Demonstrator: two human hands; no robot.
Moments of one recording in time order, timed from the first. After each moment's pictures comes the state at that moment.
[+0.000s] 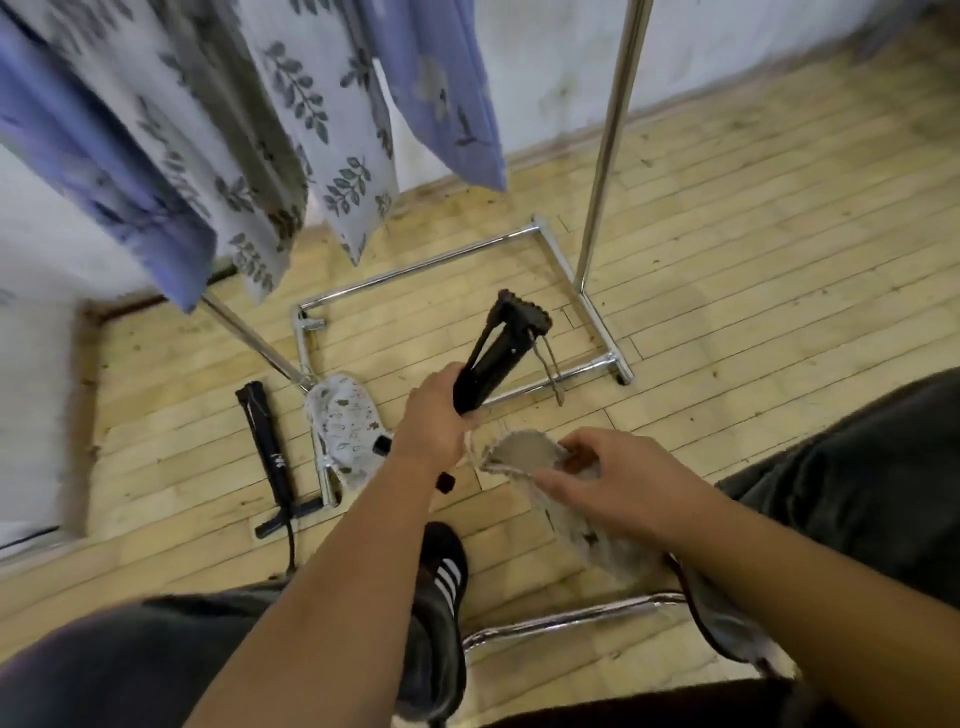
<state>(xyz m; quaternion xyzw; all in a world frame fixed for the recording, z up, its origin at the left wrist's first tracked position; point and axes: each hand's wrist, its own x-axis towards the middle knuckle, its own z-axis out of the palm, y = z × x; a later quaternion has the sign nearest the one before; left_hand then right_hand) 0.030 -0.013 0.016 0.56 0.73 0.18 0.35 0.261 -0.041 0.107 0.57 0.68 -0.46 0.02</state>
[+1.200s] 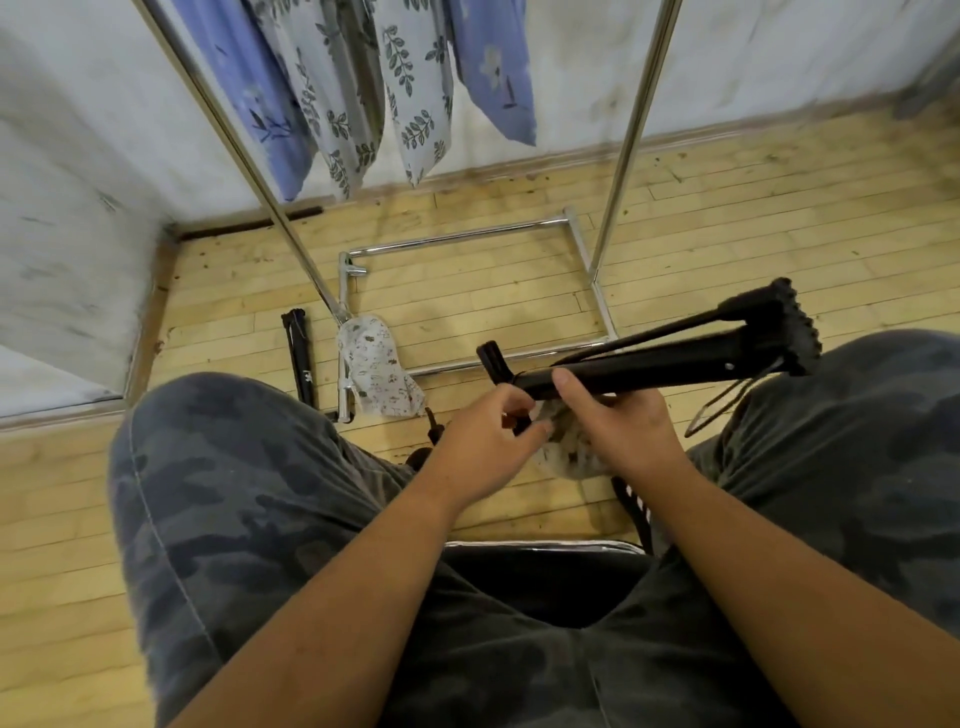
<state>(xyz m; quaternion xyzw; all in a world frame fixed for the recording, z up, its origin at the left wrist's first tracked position) 0.146 -0.164 0.123 0.51 0.72 0.22 0.42 0.310 -0.105 0.128 0.57 0.55 -0.54 -0.27</state>
